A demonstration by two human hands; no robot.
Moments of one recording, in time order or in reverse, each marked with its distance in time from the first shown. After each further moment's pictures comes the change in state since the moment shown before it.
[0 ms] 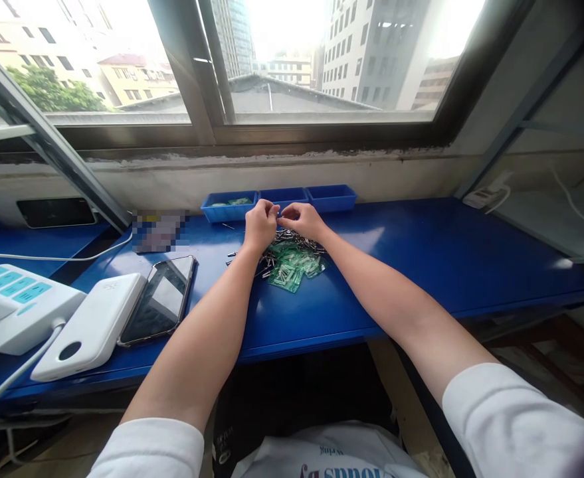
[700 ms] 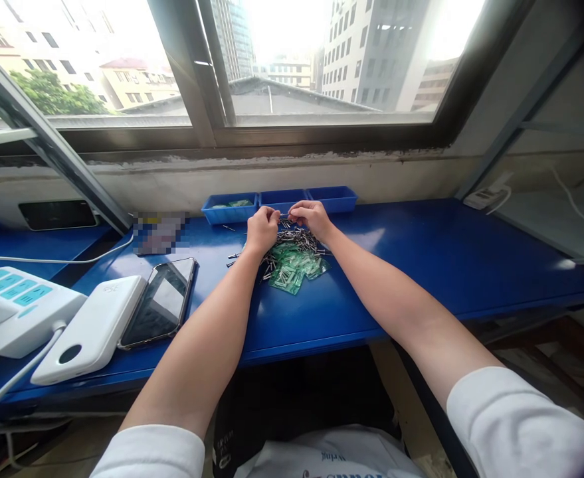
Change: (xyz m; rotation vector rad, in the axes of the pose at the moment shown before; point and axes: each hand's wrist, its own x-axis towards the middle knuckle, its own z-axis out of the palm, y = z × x) left_hand -0.003 -0.003 0.003 -0.055 -0.066 -0.079; right_hand 0.006 0.007 -0.008 0.340 0.106 0.181
